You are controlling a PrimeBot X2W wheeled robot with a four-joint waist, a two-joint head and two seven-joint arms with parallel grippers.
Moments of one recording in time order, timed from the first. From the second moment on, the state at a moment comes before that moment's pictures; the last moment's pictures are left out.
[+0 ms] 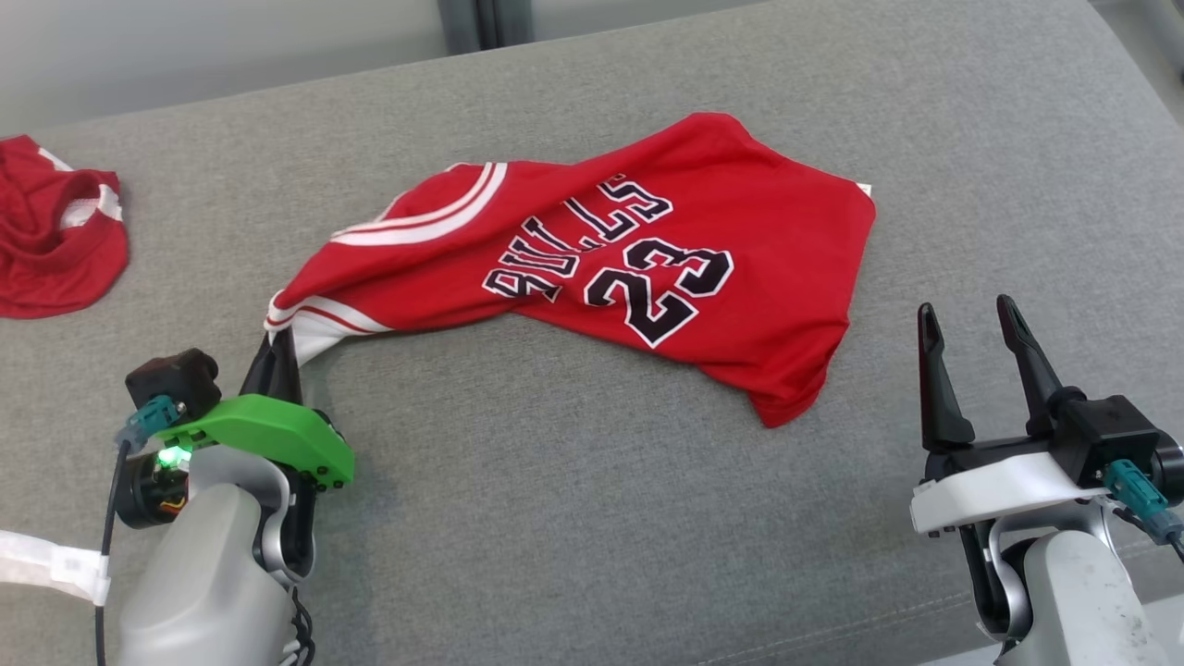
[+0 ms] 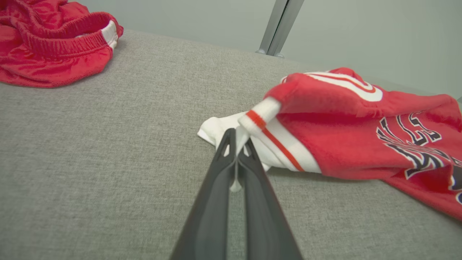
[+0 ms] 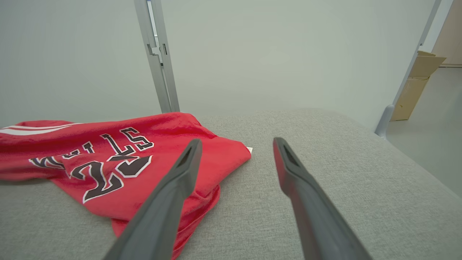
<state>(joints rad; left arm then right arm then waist) -0.54 0.22 -0.36 0.78 -0.72 0.03 -0.26 -0.15 -0.05 -0.06 0.13 0.07 0.13 -0.26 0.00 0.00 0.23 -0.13</state>
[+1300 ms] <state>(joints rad) -0.01 0.05 -0.07 0.26 -0.33 -0.04 -0.26 -0.06 -0.05 -0.02 0.20 0.05 0.13 -0.26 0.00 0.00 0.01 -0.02</state>
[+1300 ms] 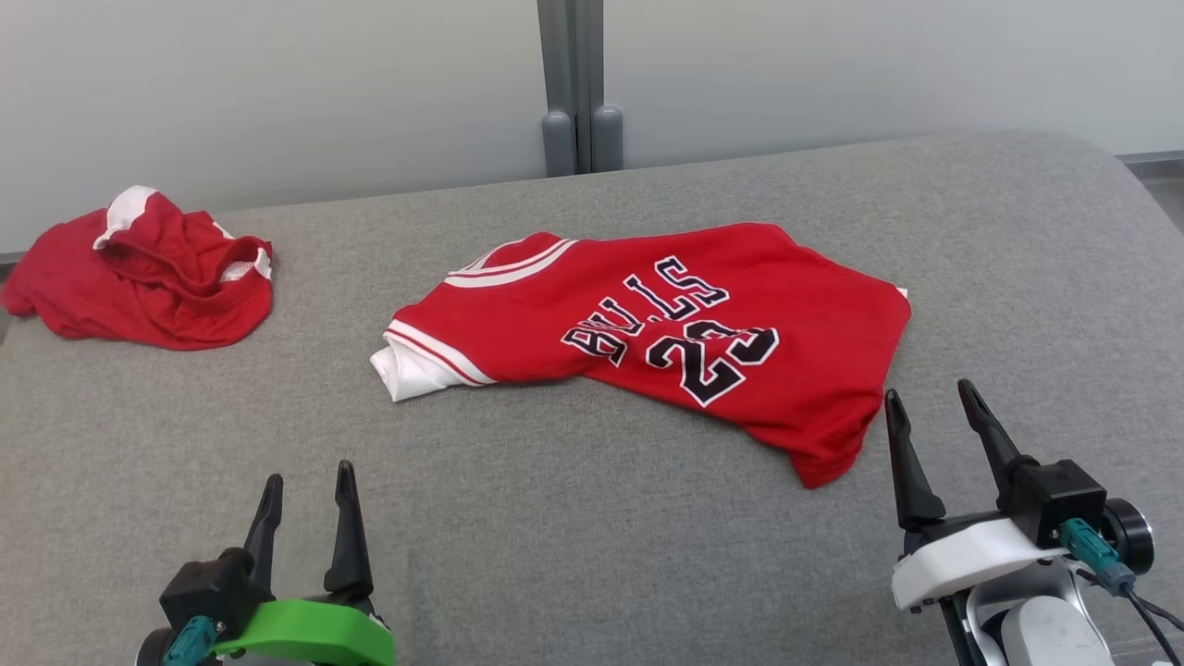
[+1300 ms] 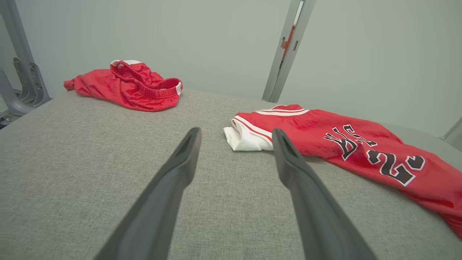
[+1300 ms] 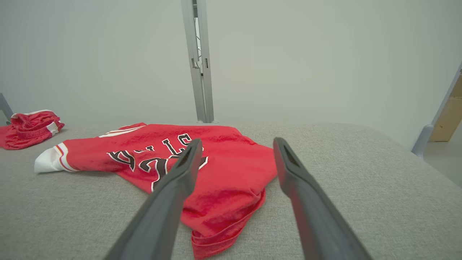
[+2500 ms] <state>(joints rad) 0.02 0.05 -0.11 0.24 -0.35 -0.01 -0.26 -0.05 -0.05 0.01 0.21 0.07 0.13 -0.26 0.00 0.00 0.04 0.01</state>
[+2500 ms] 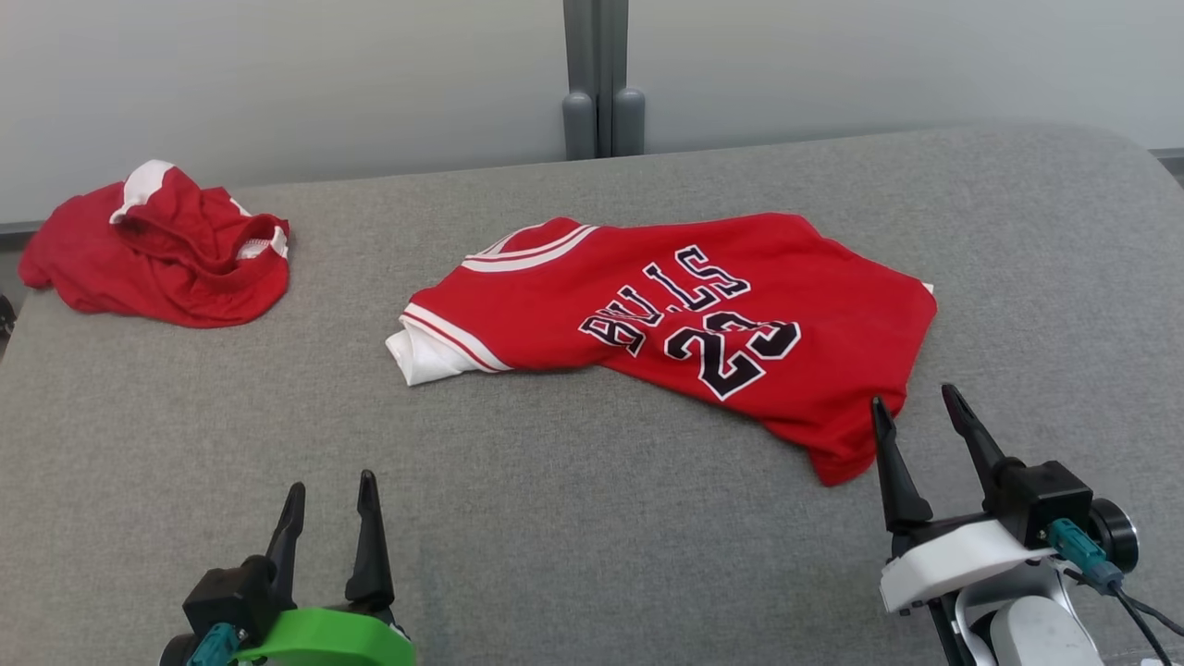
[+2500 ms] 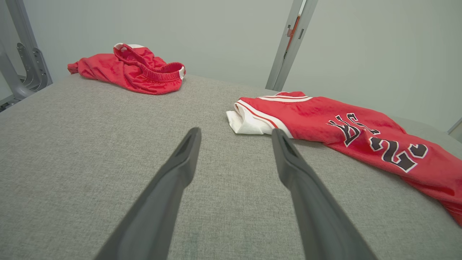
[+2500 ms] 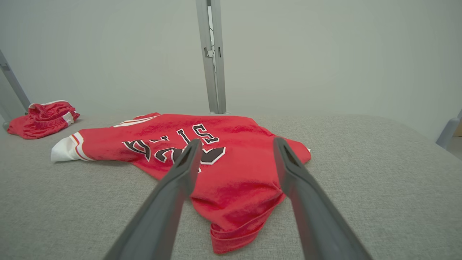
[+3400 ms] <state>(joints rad) -0.10 0.05 -0.22 0.17 -0.38 0.02 -0.26 -0.49 -0.14 0.14 0.61 -0.06 0.13 0.03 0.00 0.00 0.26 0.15</state>
